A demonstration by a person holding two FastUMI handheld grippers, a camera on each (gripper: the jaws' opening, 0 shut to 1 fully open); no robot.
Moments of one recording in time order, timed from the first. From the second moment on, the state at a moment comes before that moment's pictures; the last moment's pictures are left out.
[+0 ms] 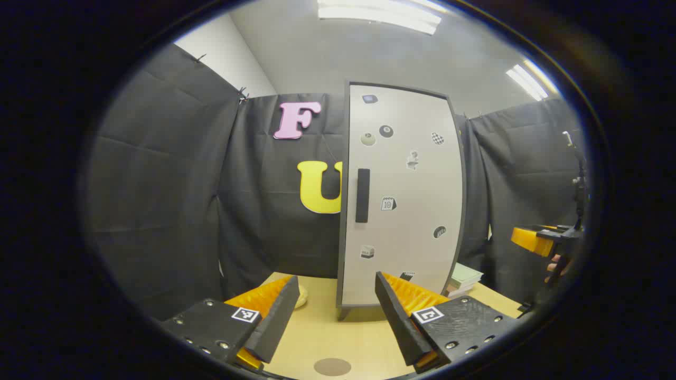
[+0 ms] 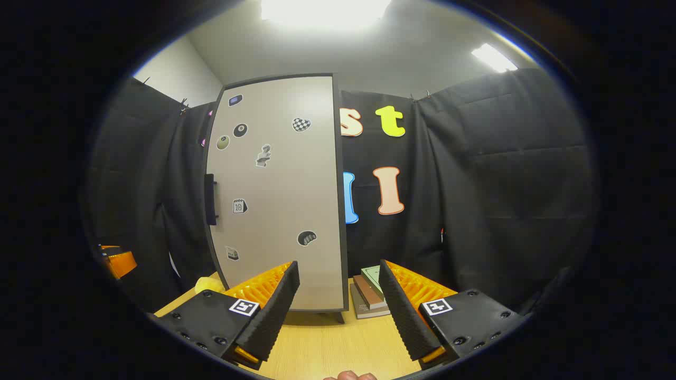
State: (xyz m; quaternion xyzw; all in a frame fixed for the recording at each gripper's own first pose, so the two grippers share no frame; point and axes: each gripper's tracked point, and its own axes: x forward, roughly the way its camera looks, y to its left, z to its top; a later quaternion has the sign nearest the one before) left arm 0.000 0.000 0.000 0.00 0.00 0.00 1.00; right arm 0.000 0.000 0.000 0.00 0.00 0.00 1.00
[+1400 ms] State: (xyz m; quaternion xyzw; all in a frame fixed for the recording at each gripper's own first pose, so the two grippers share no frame) left arm -0.009 0.014 -0.021 0.00 0.03 0.04 1.00; right arm 0.015 0.063 0.013 -0.01 0.02 0.07 1.00
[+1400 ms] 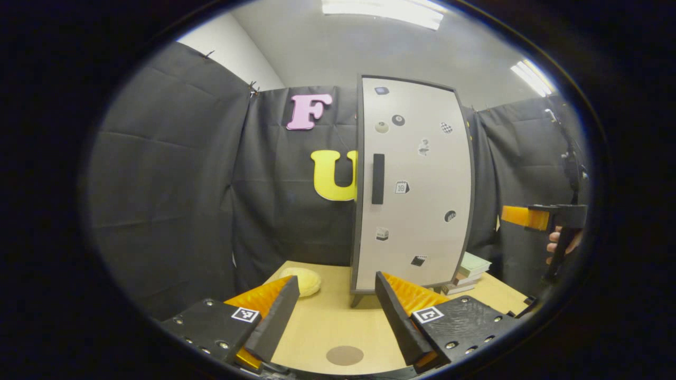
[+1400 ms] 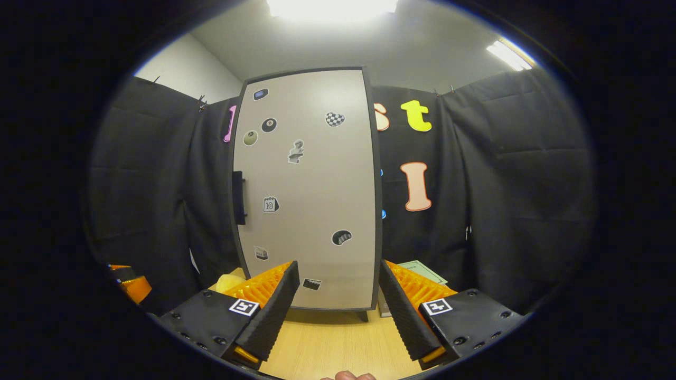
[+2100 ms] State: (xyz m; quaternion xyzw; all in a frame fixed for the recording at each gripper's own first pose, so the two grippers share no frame) left arm -0.044 0.076 -0.044 -0.03 0.03 0.12 0.99; right arm 0.120 0.214 0.084 -0.04 0.01 0.16 0.99
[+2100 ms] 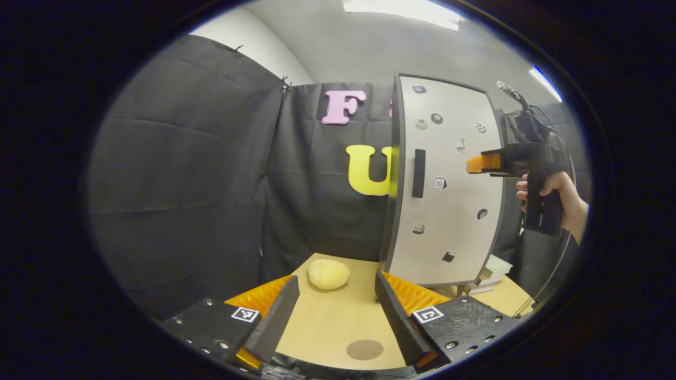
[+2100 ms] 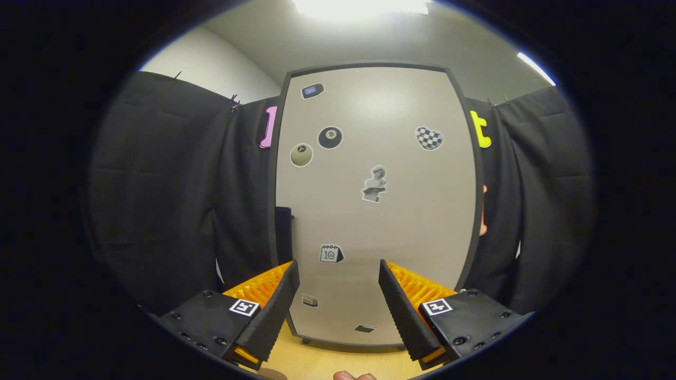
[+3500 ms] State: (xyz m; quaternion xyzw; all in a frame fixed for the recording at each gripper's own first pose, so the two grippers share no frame) left arm -0.038 0.135 -0.059 -0.01 0.05 0.15 0.99; right arm 0.219 0.327 0.047 -0.03 0.08 0.12 0.99
